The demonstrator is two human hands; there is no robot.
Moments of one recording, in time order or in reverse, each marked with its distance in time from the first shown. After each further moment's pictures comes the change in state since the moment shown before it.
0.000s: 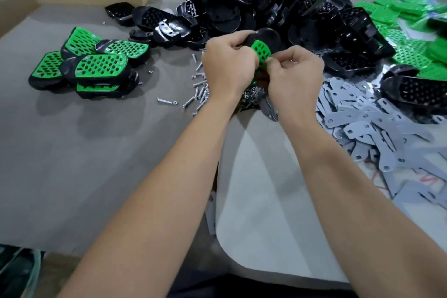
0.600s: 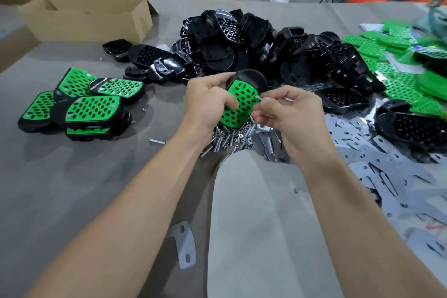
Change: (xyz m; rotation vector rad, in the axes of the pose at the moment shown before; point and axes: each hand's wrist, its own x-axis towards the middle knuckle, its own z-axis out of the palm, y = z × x) left_hand 0.030 -0.018 -0.020 -0.146 -0.210 -0.095; right_hand 0.021 -0.001 -0.019 0.398 -0.313 0.186
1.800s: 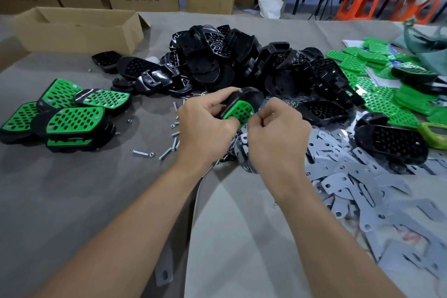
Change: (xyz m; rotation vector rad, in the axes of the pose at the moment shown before) left_hand -0.042 0.009 0.023 0.170 0.036 0.350; right_hand -0.018 -0.002 0.009 -0.762 0.353 -0.286
